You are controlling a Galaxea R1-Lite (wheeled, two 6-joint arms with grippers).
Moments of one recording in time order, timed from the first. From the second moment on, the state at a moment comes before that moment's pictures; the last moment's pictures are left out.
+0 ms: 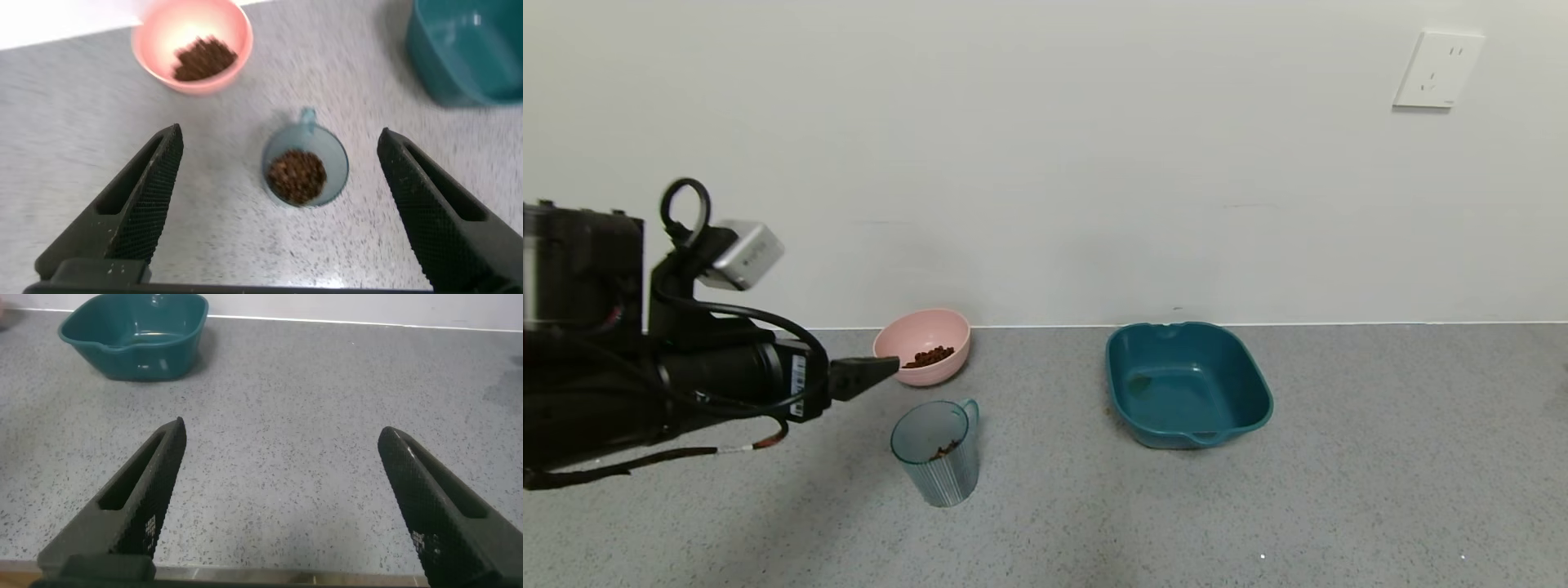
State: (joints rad) left arm -0.23 1.39 -0.87 -0.07 -0.04 0.00; right arm 0.00 0.00 0.00 0.00 0.00 0.00
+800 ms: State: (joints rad) left arm -0.10 0.91 -0.95 0.41 -0.03 0.01; right arm 0.00 0.00 0.00 0.00 0.00 0.00
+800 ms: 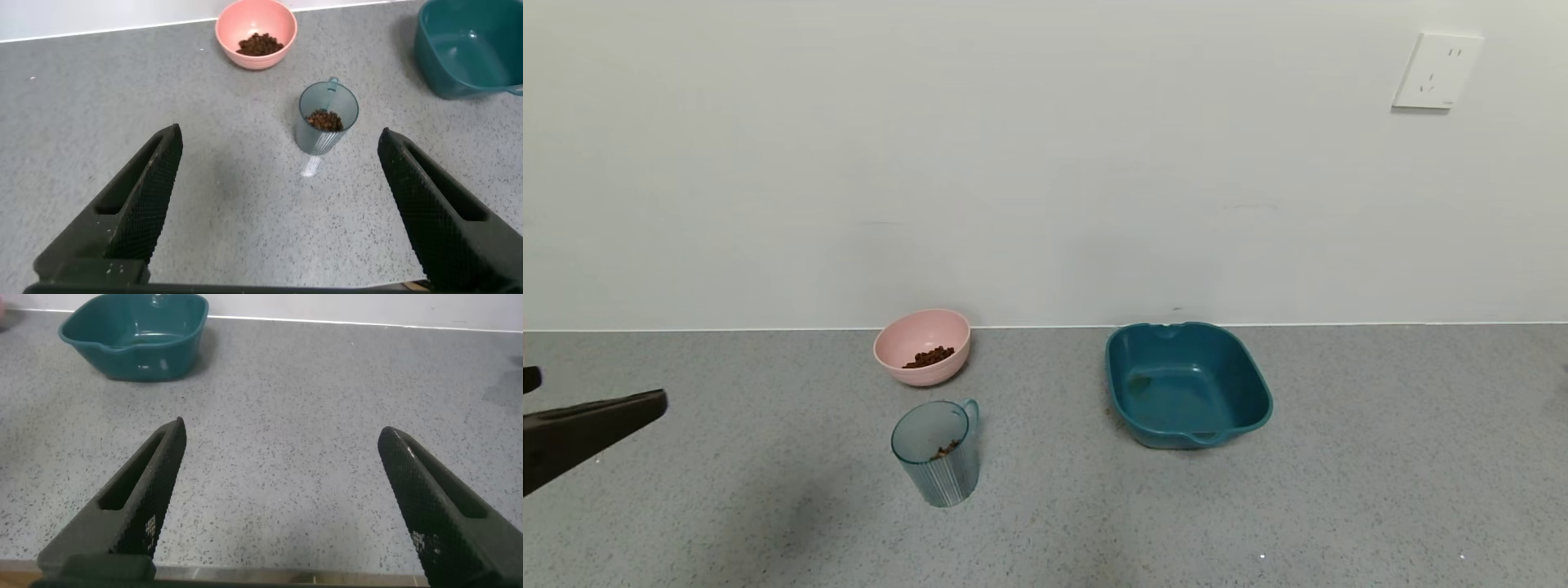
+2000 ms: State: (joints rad) left arm -0.02 0.28 -0.96 0.74 0.23 0.02; right arm 0.00 0.00 0.00 0.00 0.00 0.00
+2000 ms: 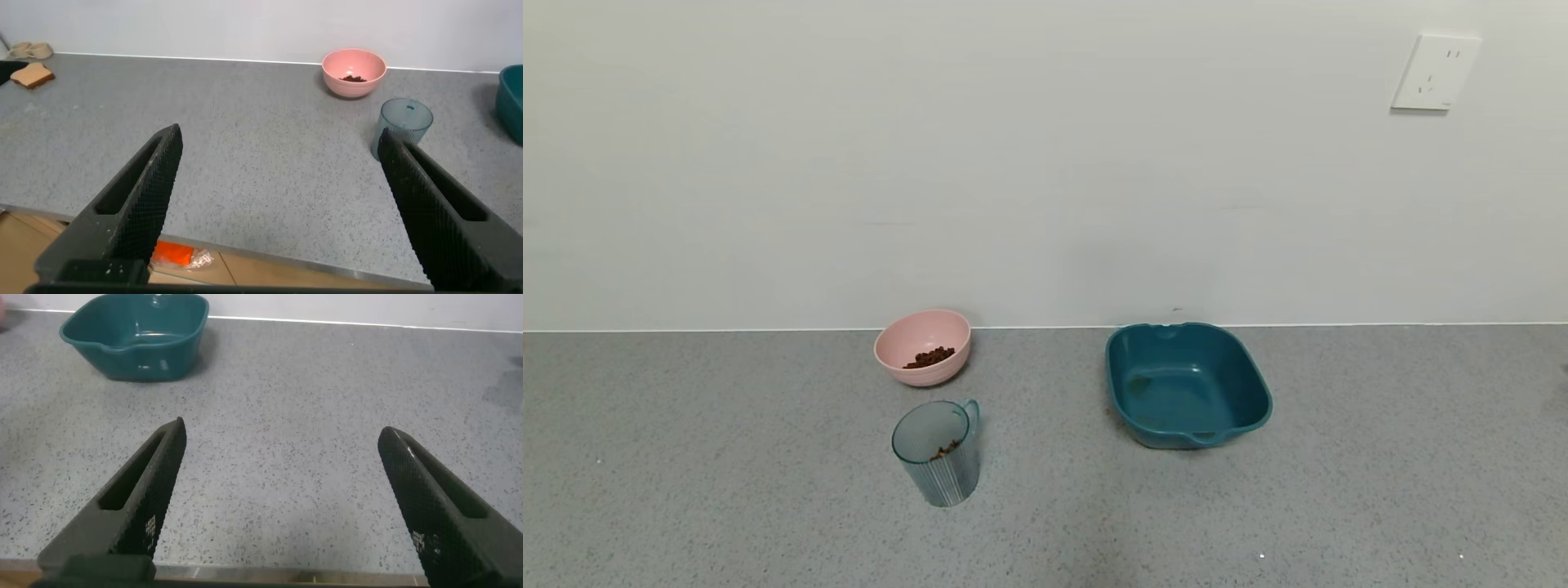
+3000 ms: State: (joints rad) left arm 0.00 0.00 -0.17 0.06 0.05 0.09; right arm 0.00 0.00 0.00 0.00 0.00 0.00
